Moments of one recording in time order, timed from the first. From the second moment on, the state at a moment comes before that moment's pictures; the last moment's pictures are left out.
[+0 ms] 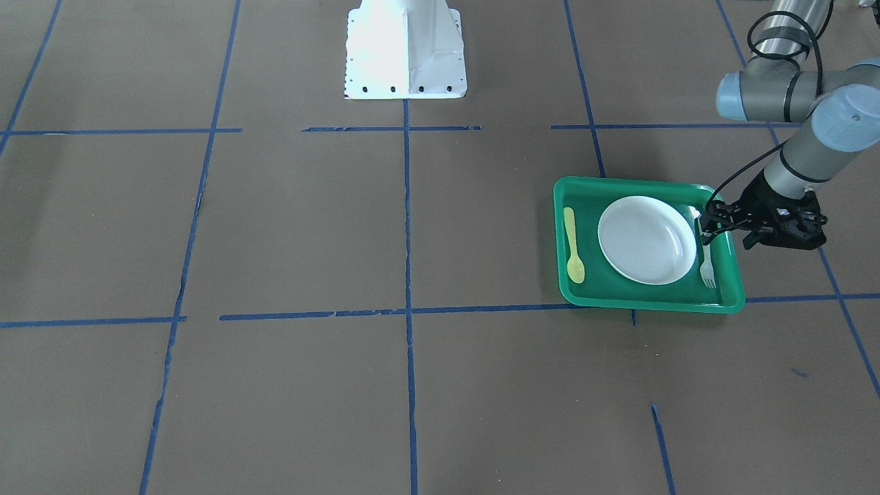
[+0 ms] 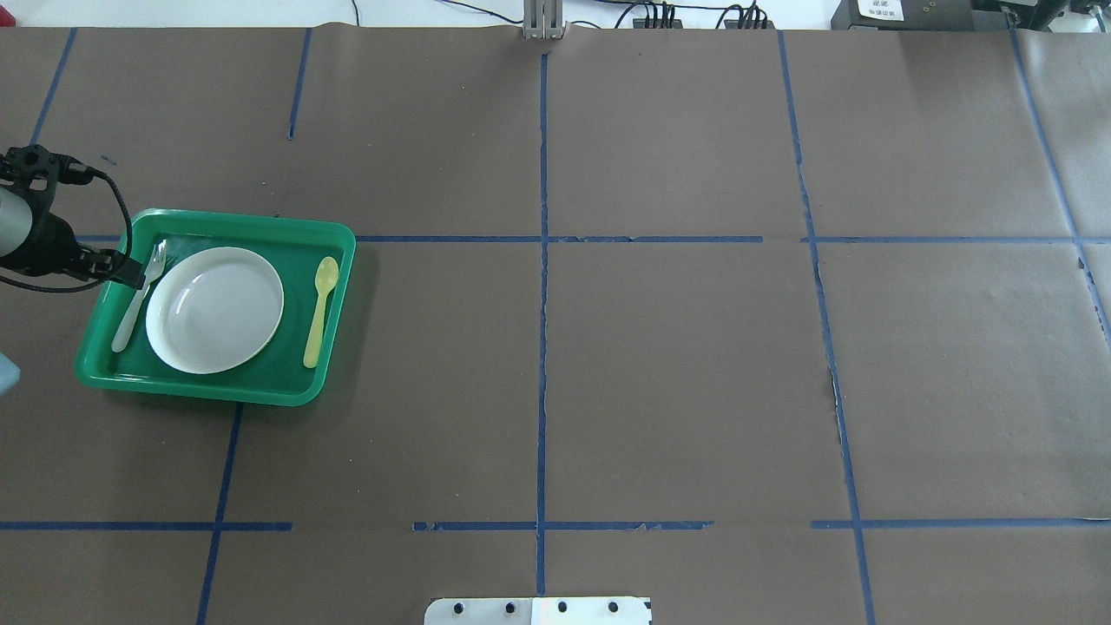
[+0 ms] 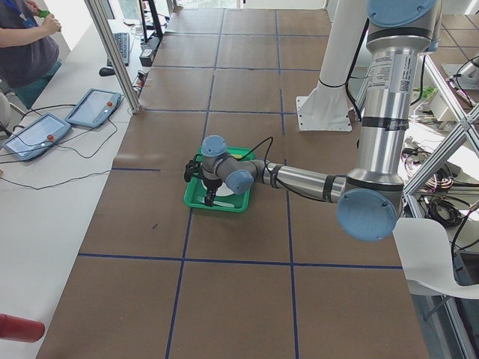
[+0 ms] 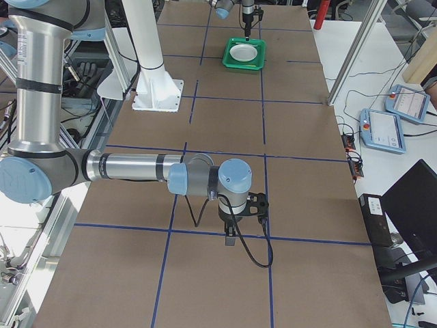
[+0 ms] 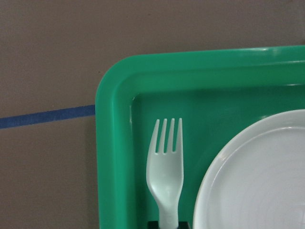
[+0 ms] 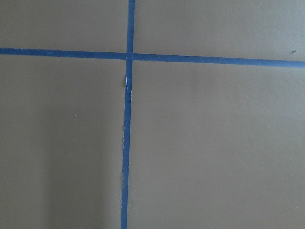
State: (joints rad) left arm -1.02 -1.64 -1.61 -2.08 -2.15 -0.63; right arm 1.60 -1.70 1.73 -1.63 2.29 -0.06
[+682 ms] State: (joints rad) left arm -1.38 -1.63 -1.65 -1.80 -2.23 -0.01; right arm 1.60 -1.70 1.73 -1.63 2.29 -0.06
